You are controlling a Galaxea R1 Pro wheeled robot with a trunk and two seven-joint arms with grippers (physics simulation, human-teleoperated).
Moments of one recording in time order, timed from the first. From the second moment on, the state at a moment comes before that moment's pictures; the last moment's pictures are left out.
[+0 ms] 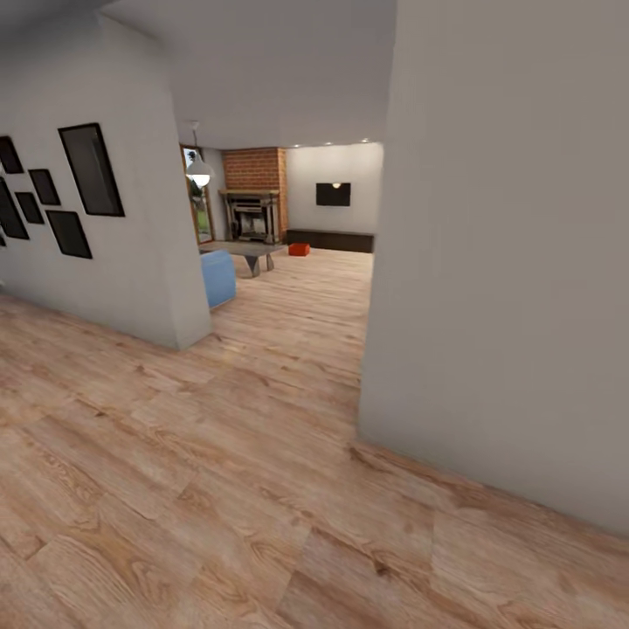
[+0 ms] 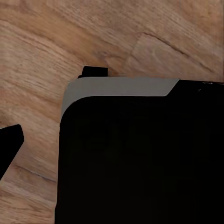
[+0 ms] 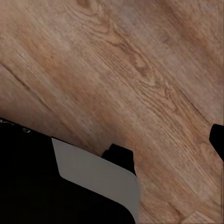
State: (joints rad) left arm 0.01 -0.01 0.01 -0.26 0.07 0.01 0.00; right arm -0.29 0.04 -0.12 0.03 0.49 -0.14 0.02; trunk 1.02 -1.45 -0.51
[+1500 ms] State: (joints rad) left arm 0.01 -0.01 0.02 -0.26 0.07 0.01 0.00; right arm -0.29 -0.03 -0.12 0.03 0.49 -0.14 0.05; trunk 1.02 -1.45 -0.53
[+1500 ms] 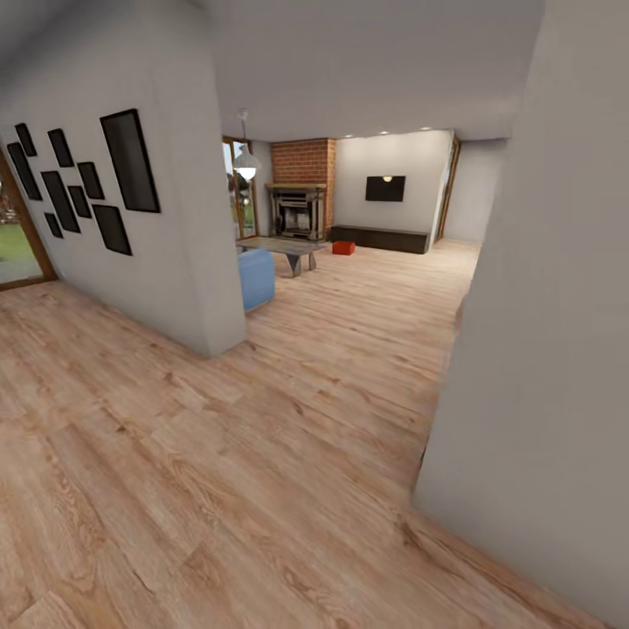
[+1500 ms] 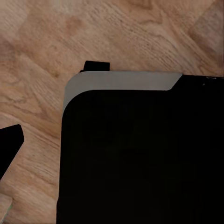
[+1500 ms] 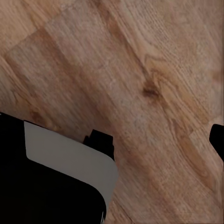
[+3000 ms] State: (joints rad) left arm 0.01 -0.01 0.02 -0.26 0.09 0.01 0.00; right arm -0.29 -0.03 -0.12 0.03 0.49 -0.14 0.05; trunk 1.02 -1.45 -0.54
